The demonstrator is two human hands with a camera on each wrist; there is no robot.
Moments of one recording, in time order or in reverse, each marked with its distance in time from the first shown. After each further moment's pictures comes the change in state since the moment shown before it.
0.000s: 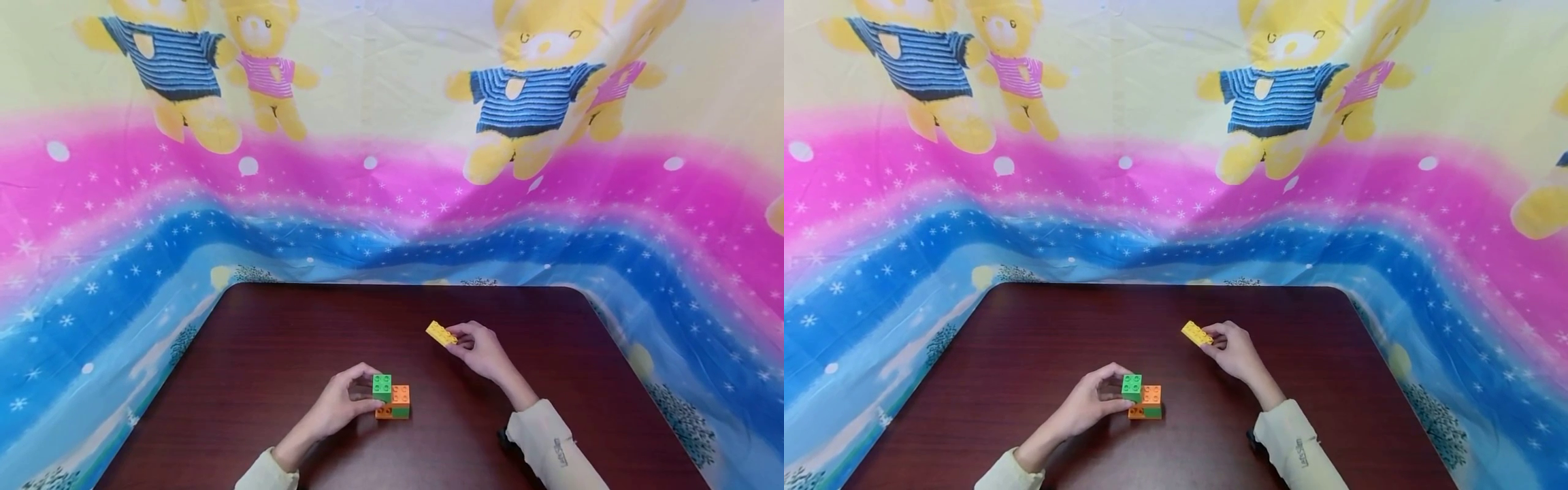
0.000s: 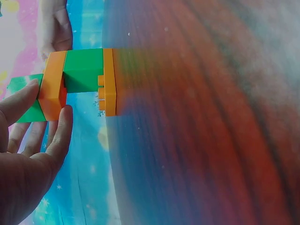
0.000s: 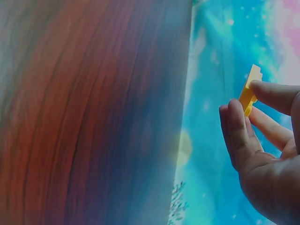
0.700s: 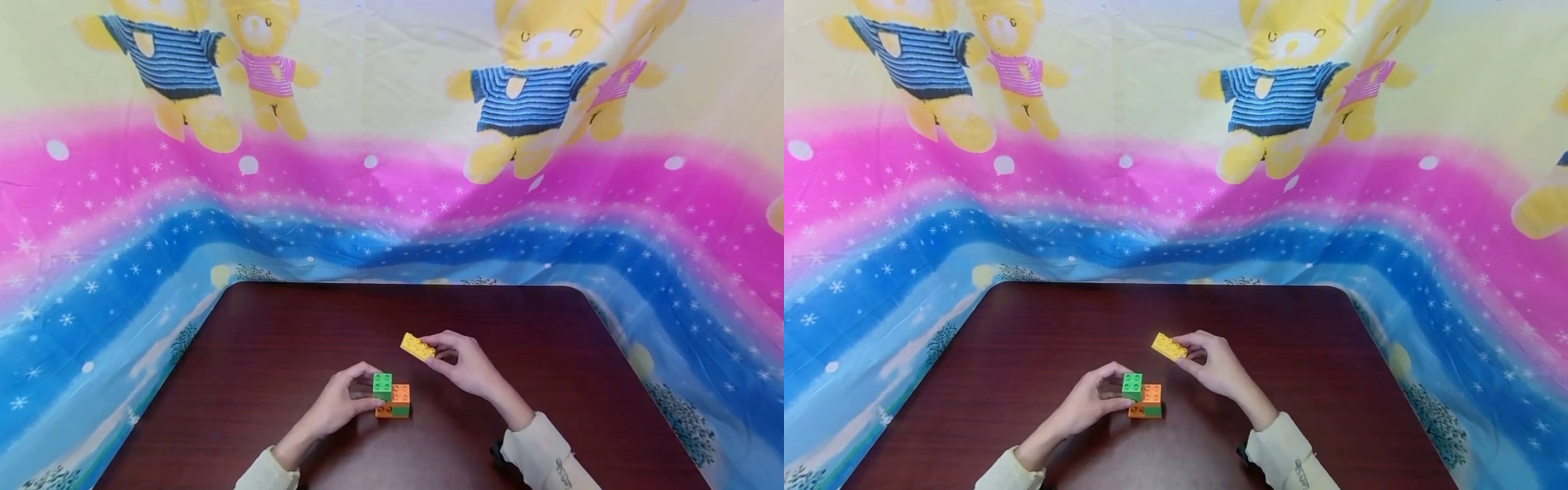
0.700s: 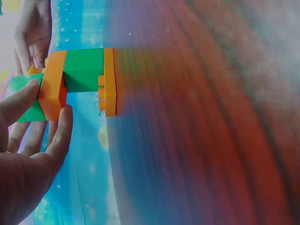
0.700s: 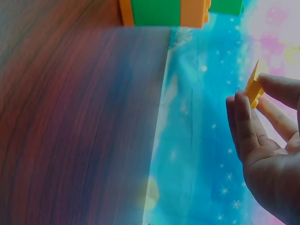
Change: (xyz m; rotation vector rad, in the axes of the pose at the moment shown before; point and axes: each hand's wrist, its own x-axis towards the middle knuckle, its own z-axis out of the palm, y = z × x) left_hand 0.001 -0.002 0.001 -0.024 0.007 -0.008; right_hand -0.028 -0.052 0.012 0.072 -0.134 -0.179
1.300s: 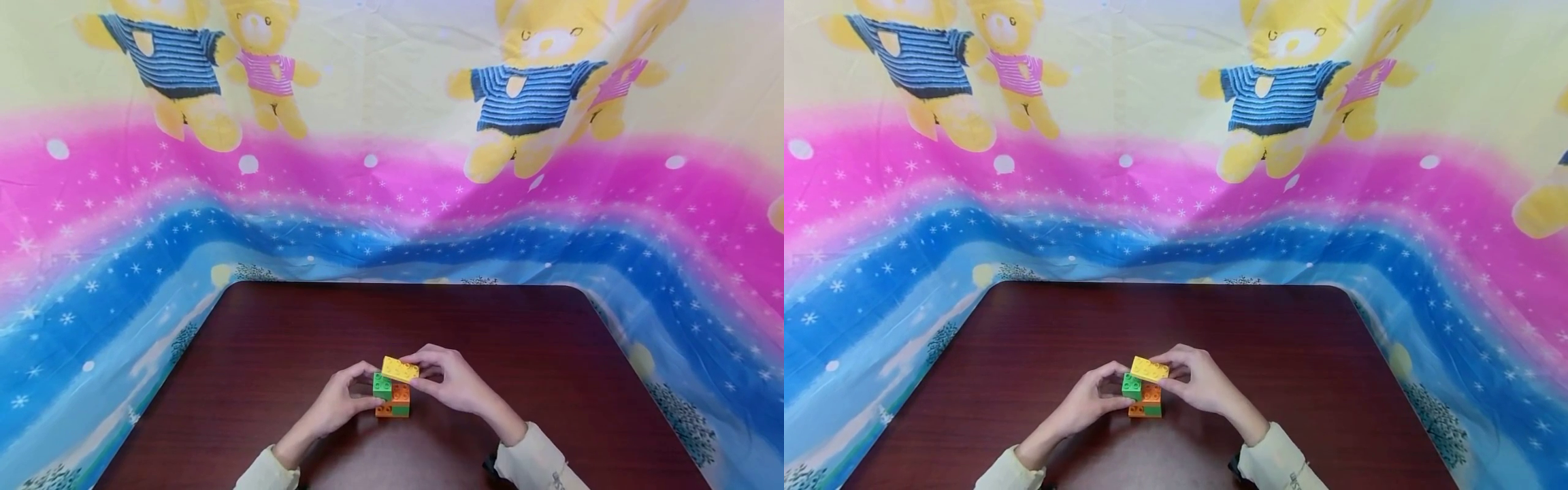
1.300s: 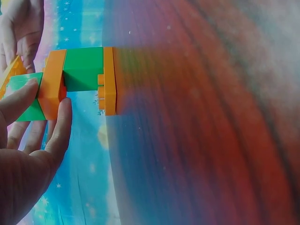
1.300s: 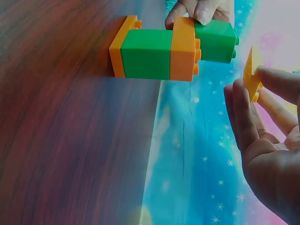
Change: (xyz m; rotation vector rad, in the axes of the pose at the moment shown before) left_hand 0.000 0.001 -0.001 0.053 0.004 -0.002; right_hand -0.010 -0.022 0.015 0.073 -0.158 -0.081
